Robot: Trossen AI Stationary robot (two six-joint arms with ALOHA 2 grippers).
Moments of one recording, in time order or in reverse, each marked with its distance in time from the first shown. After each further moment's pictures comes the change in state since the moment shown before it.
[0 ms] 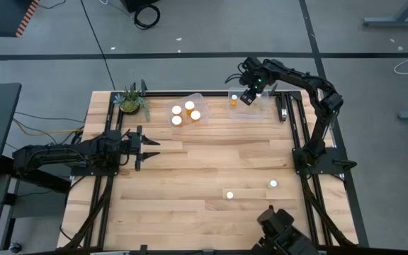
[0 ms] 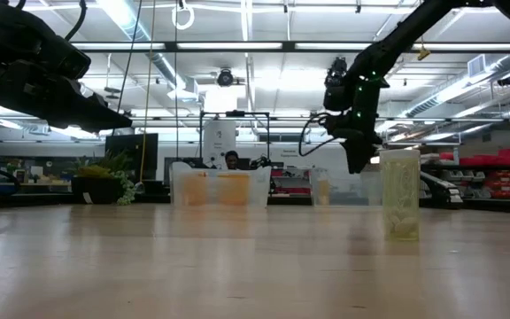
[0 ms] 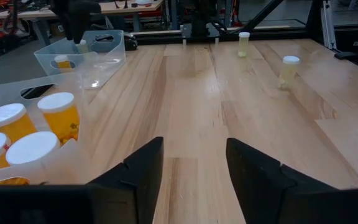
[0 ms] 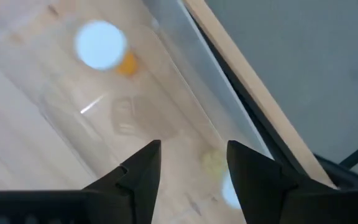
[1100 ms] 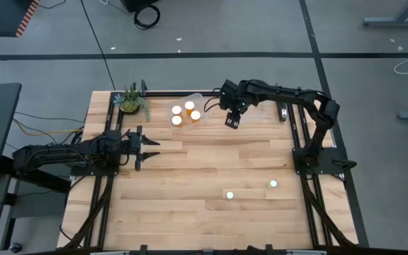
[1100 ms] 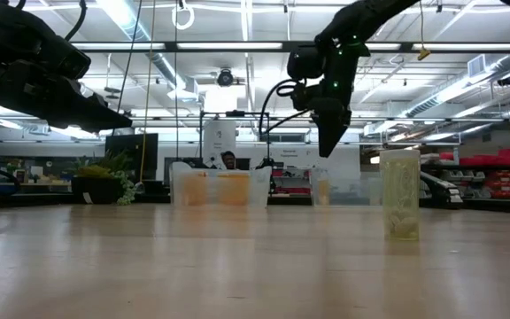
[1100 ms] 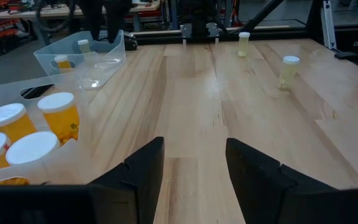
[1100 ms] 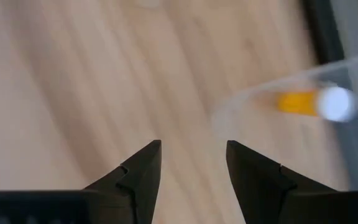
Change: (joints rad) left arm 0.000 0.000 0.000 0.000 0.000 0.000; right arm 0.423 -0.042 0.027 -0.060 0.054 0.116
